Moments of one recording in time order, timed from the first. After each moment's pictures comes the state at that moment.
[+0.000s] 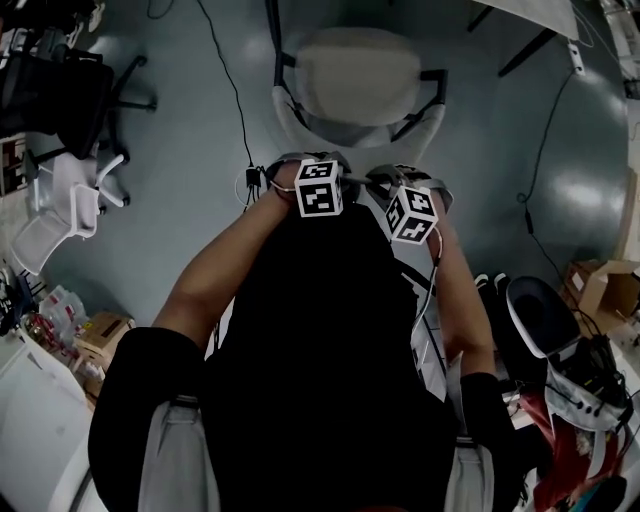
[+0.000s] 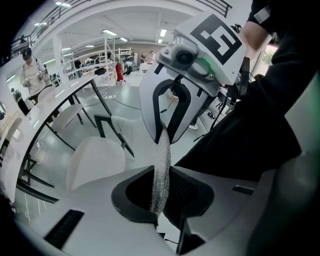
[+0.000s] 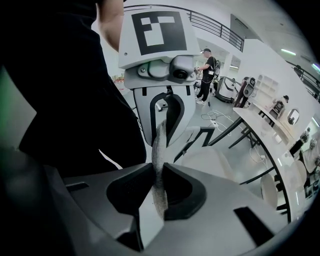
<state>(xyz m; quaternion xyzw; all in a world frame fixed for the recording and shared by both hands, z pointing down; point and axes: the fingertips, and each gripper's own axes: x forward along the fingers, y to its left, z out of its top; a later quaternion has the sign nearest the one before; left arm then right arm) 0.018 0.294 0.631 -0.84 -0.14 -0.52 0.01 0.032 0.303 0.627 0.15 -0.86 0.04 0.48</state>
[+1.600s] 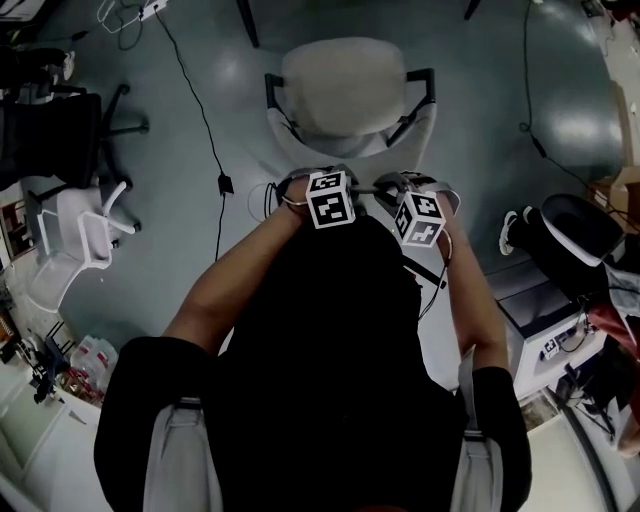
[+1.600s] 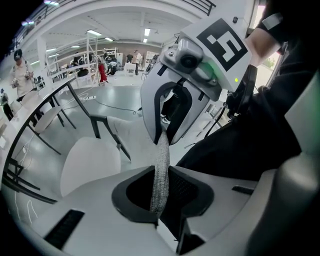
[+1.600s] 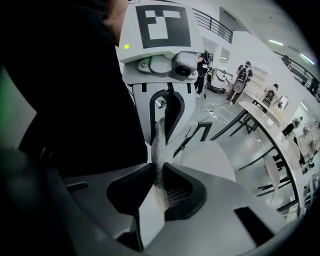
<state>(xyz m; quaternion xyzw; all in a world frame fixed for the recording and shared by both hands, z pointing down) -0.078 0.491 0.628 -0.83 -0.22 -0.51 0.01 -0.065 0.500 0.629 0.20 -0.84 0.09 0.50</state>
